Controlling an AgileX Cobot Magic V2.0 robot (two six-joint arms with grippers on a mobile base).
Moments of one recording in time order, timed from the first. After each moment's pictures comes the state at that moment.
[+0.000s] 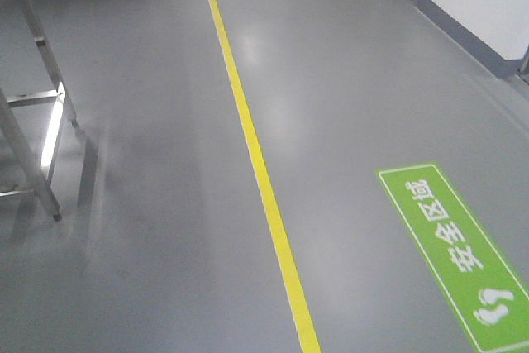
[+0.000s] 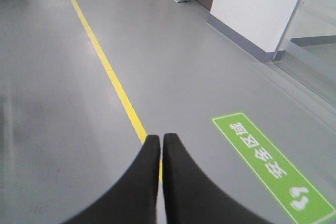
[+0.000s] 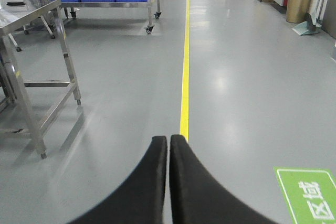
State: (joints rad) left arm -0.35 0.24 -0.45 0.15 0.59 -0.32; right arm 0.28 0.20 -0.29 -0.08 0.35 0.09
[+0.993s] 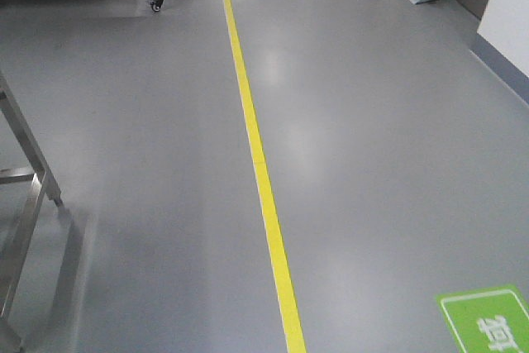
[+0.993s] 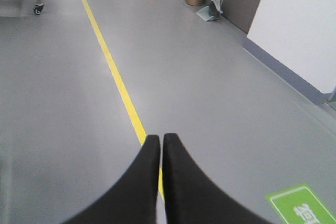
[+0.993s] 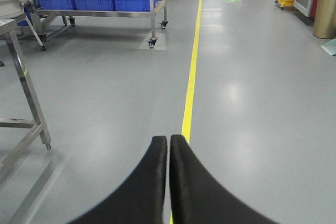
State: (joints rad) left arm -0.35 0.24 -0.45 0.15 0.59 -0.32; right arm 0.28 0.20 -0.29 -0.08 0.35 0.09
